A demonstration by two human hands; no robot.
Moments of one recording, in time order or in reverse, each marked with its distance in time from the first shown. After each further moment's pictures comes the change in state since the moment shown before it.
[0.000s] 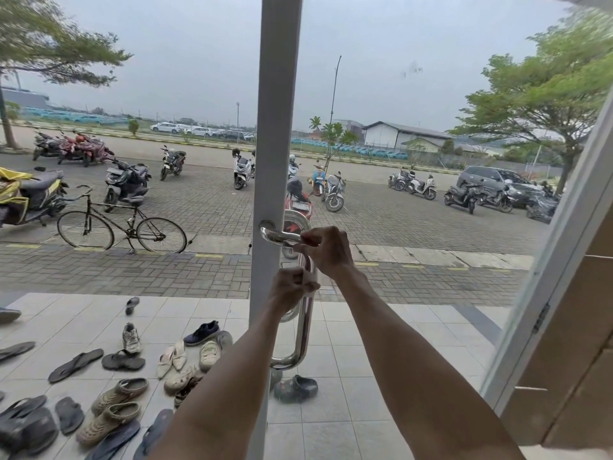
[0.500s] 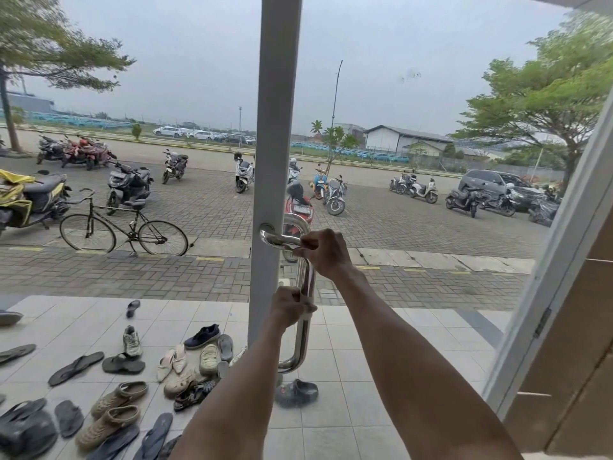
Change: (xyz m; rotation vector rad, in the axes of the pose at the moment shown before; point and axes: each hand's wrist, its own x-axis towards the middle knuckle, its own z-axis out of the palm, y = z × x) left_hand -0.014 -0.015 0.010 0.091 0.020 -0.213; right_hand 0.004 0.000 -0.002 -0.081 -0.101 -0.008
